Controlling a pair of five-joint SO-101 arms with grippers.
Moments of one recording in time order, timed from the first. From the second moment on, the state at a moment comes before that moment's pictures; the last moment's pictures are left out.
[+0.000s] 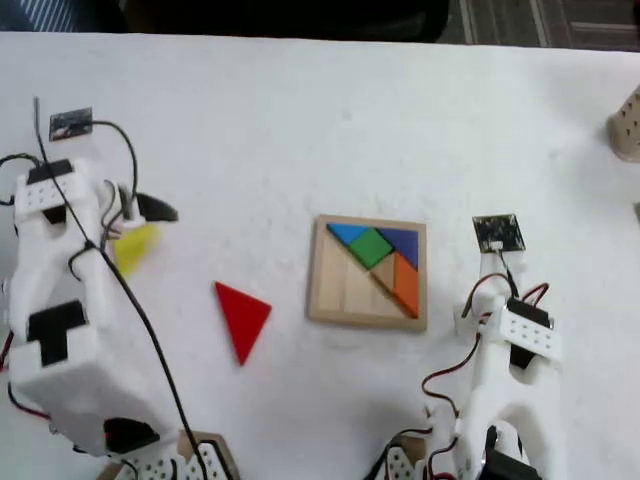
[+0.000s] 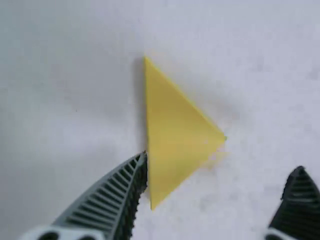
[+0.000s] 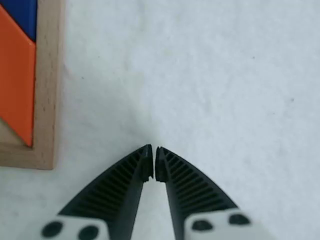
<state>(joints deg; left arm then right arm) -26.6 16.6 7.9 64.5 -1.8 20.7 -30.8 68.0 42.0 30.7</state>
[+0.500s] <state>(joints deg) -27.0 30.0 -1.4 66.0 -8.3 20.7 -30.8 68.0 42.0 30.7</state>
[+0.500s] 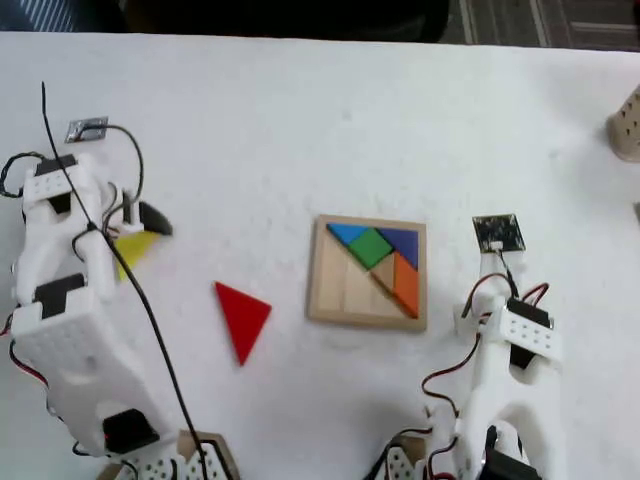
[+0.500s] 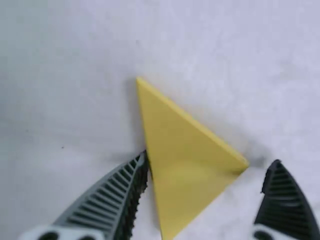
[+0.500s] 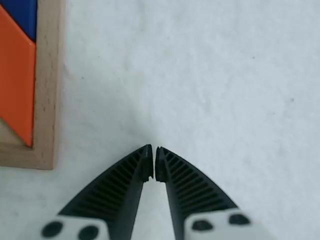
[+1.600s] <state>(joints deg) -26.9 30.4 -1.5 64.7 -8.3 20.7 -30.8 68.0 42.0 30.7</state>
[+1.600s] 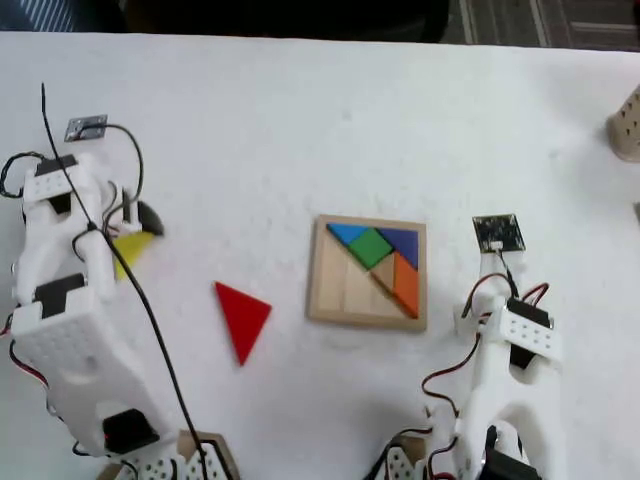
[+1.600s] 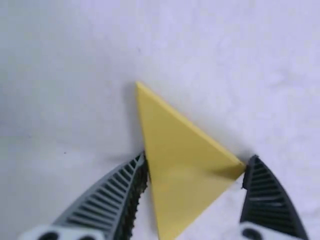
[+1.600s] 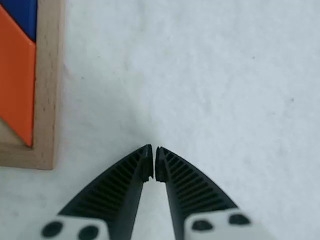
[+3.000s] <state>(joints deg) -27.0 12.9 8.7 65.9 -8.4 20.7 -30.8 68.0 42.0 30.7</state>
